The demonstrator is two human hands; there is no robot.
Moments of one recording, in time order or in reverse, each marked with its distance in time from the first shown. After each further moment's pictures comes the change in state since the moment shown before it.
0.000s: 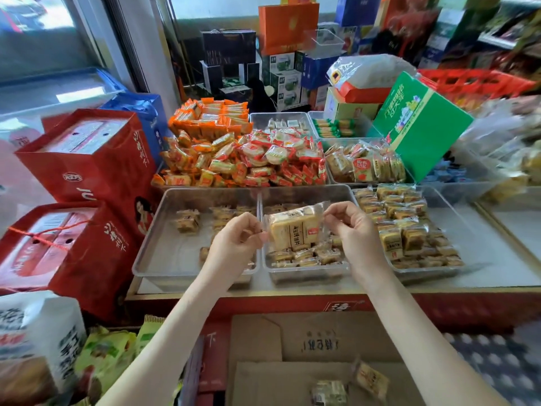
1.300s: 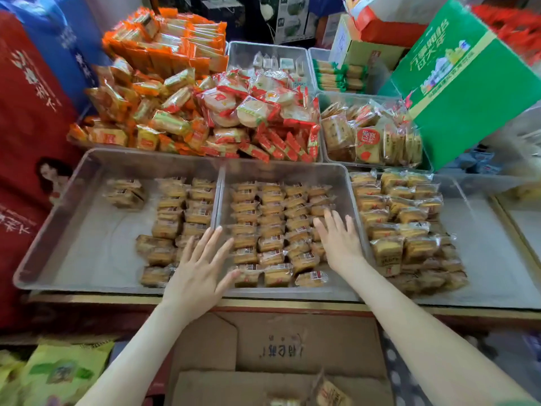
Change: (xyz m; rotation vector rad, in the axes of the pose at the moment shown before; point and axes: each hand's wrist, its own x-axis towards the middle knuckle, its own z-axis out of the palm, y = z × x) left_hand 0.080 -0.180 0.081 1.014 -0.288 0.128; right_hand 0.171 0.214 -0.062 -1.832 -0.584 -0.108
